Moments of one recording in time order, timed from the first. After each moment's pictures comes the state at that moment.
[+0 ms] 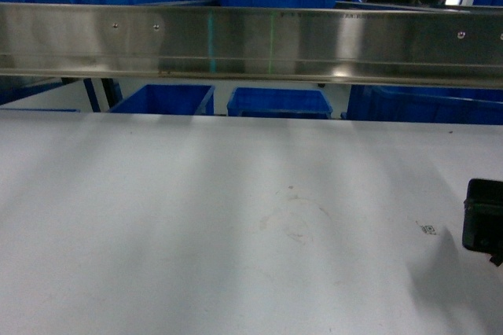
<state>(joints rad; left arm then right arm) 0.00 0.01 0.01 0.00 0.00 -0.01 0.10 1.73 0.53 0.61 0.21 0.14</state>
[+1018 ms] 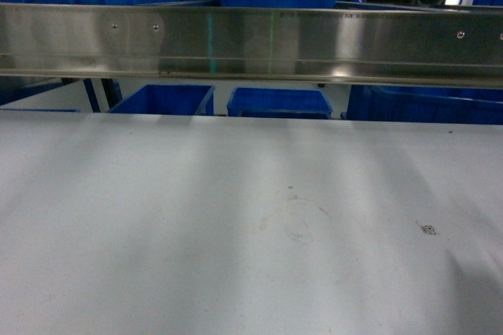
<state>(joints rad) 0.00 0.01 0.01 0.00 0.00 -0.01 0.11 1.44 0.41 0.64 0.09 0.10</state>
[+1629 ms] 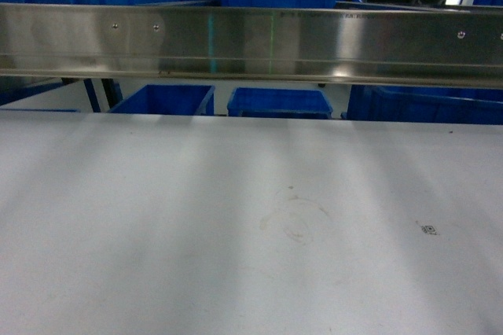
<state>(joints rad) 0.00 0.01 0.01 0.00 0.00 -0.01 0.02 0.93 0.35 0.31 0.04 0.08</state>
